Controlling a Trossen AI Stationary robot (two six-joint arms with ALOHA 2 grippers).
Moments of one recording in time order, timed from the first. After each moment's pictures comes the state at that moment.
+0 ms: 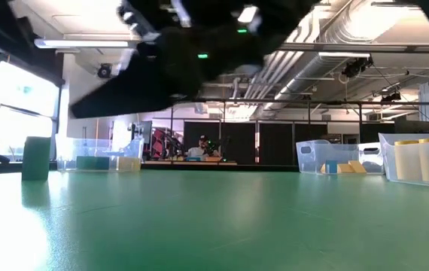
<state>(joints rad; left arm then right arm) -0.73 0.99 0.79 -0.82 -0.51 -1.02 0.18 2.22 1.49 0.23 -0.21 -0.33</state>
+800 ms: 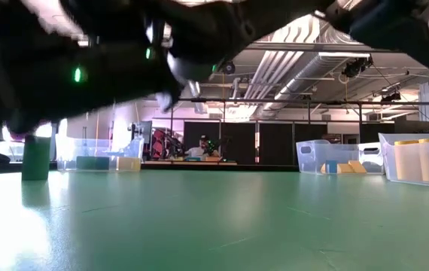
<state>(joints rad) -1.04 1.10 0.79 -0.88 -0.66 -1.38 0.26 2.72 2.19 0.14 -0.29 -0.19</state>
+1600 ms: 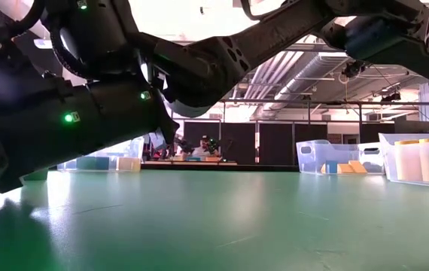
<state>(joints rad) -1.04 1.10 0.79 -0.88 -0.71 -1.38 0.25 2.82 2.22 0.22 -0.34 -0.09</state>
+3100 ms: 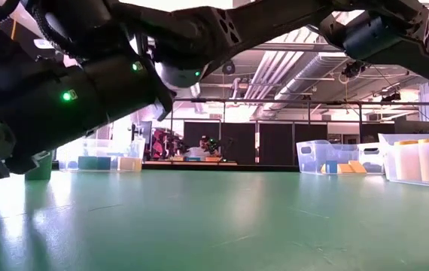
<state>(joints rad) -1.03 1.82 0.97 -0.60 -0.54 -1.07 0.24 2.83 2.36 -0.09 -0.28 -0.11</state>
